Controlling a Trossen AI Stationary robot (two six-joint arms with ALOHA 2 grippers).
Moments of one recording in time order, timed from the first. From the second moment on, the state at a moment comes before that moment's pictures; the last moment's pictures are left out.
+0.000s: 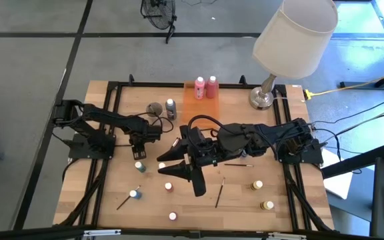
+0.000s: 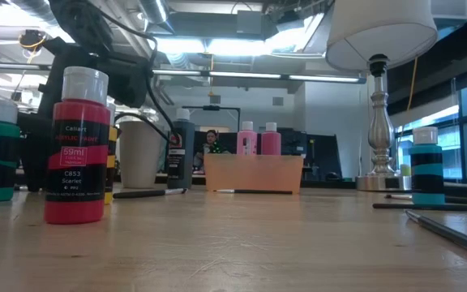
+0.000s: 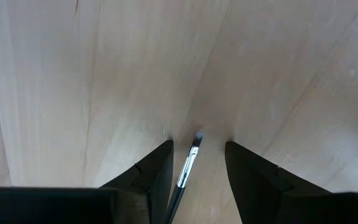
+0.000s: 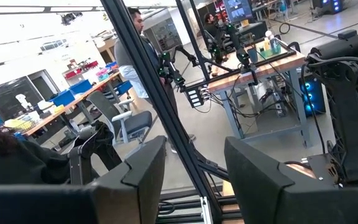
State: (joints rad) left arm 0.12 1.52 0.67 -0.87 -0.03 -0.22; right arm 0.39 1.98 2.35 -0.37 0.10 0.44
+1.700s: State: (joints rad) left arm 0.11 1.52 0.70 -0.86 -0.04 -0.20; right arm 0.39 1.98 2.35 -0.39 0.10 0.44
